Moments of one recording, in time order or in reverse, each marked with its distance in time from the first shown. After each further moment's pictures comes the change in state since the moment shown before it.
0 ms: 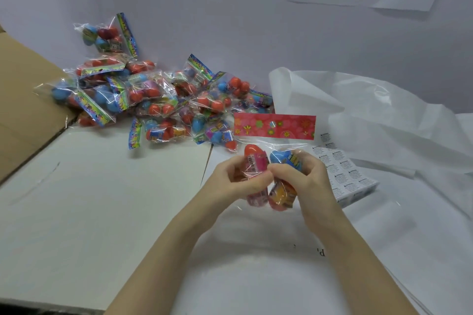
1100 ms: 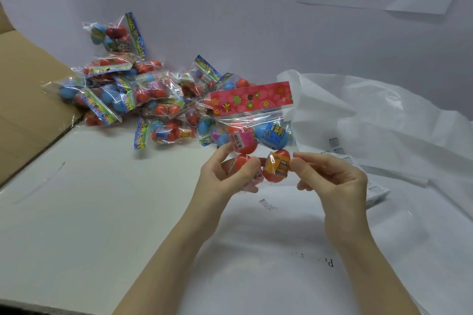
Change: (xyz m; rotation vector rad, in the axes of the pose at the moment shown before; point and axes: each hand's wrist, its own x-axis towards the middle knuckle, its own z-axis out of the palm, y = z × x) left_hand -0.004 0.002 -0.004 -0.150 0.251 0.098; right_hand -0.006 -0.011 -0.003 -0.035 0.200 -0.183
